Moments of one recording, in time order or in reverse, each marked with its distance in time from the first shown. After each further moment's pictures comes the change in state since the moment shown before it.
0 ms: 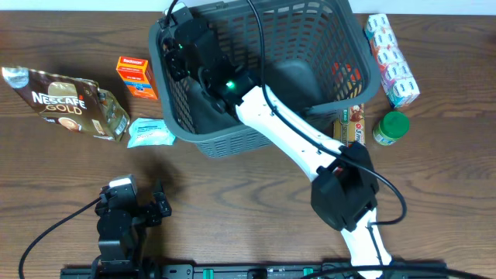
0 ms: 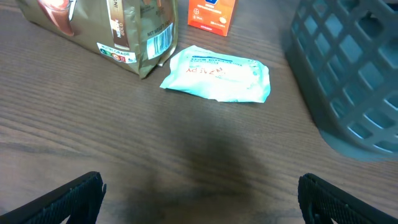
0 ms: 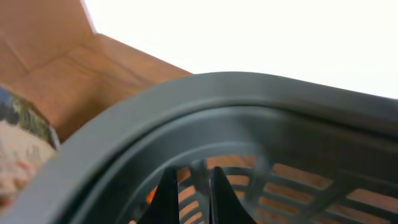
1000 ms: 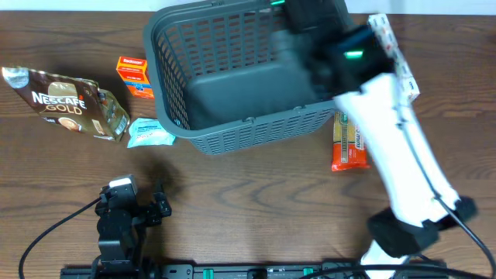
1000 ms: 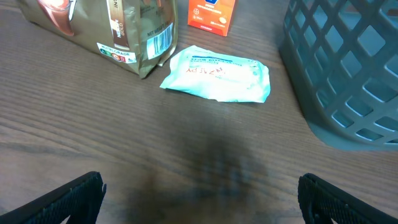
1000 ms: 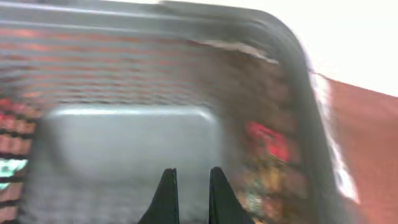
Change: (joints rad) left arm 0.000 0.000 0.000 0.000 0.000 0.000; right arm -0.272 -0.351 0.263 -1.104 0.267 0.053
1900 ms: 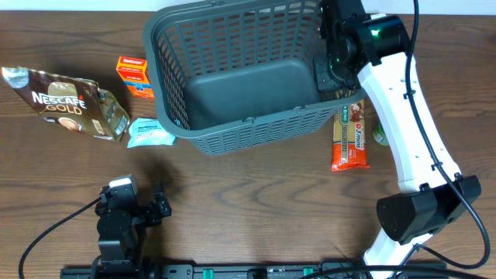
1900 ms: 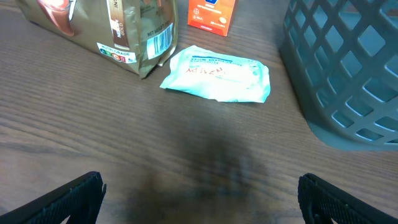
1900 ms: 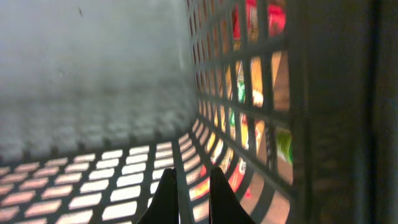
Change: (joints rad) left arm 0.000 0.000 0.000 0.000 0.000 0.000; right arm -0.190 0.040 -0.219 -0.131 -0.197 -0.023
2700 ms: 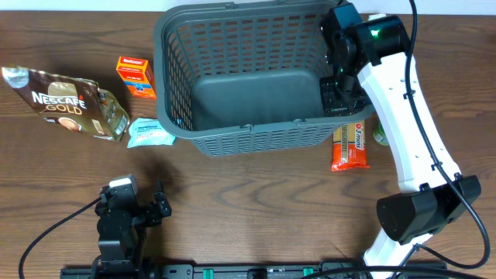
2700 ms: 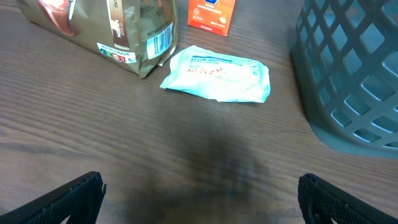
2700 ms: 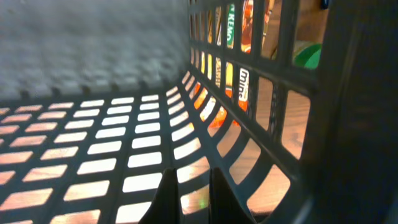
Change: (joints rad) left arm 0.000 0.000 0.000 0.000 0.000 0.000; right arm 0.000 0.000 -0.002 -0.243 -0.011 0.079
